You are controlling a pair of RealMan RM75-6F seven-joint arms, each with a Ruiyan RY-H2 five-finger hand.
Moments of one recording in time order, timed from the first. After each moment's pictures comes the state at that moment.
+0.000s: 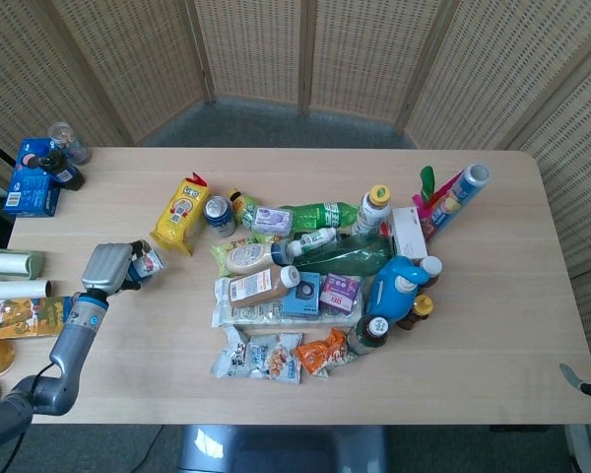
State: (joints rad) left arm -0.56 -1.58 -0.17 -1.05 1.27 0.96 -0.07; right arm -0.06 -1.06 0.12 -1.68 -1.29 1.54 -0.03
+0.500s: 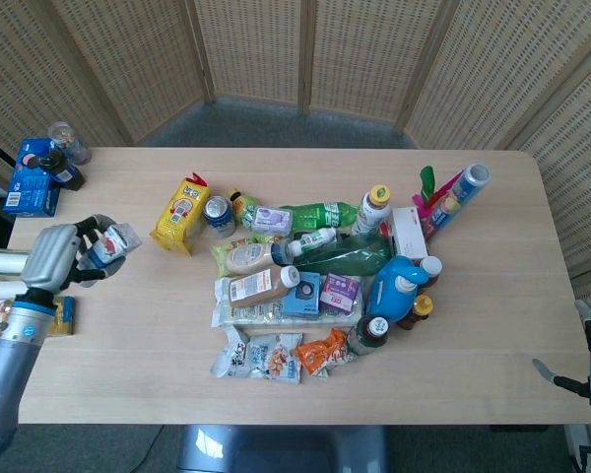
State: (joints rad) left arm -0.42 -1.06 -0.29 -1.78 1.21 1.14 -0.13; right arm -0.02 -1.13 0.11 -1.60 -1.33 1.47 0.03
